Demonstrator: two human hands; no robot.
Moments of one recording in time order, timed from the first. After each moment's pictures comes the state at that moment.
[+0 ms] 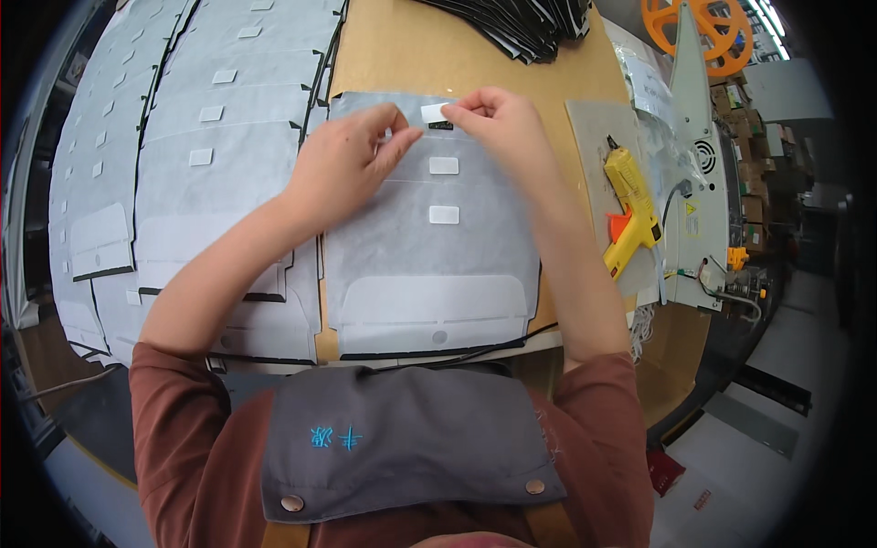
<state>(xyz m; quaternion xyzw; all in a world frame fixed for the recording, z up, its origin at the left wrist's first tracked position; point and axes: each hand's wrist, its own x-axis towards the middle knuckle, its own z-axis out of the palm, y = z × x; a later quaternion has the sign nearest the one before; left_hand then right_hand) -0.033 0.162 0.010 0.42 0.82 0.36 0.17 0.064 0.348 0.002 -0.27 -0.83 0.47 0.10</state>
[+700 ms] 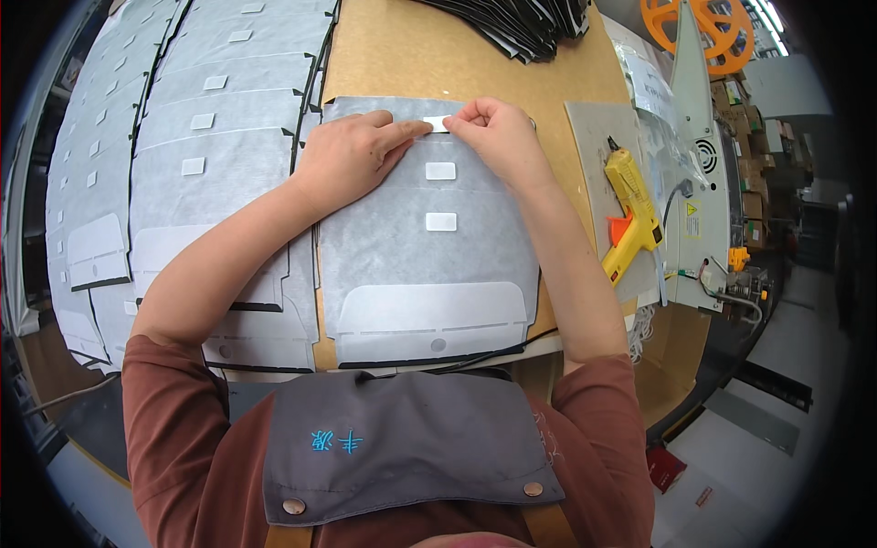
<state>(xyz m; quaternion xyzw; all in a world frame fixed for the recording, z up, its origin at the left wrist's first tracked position) -0.056 0.179 -0.046 0.59 0.77 0.24 -0.06 0.061 0.362 -0.029 -0.29 -0.84 0.46 0.07</state>
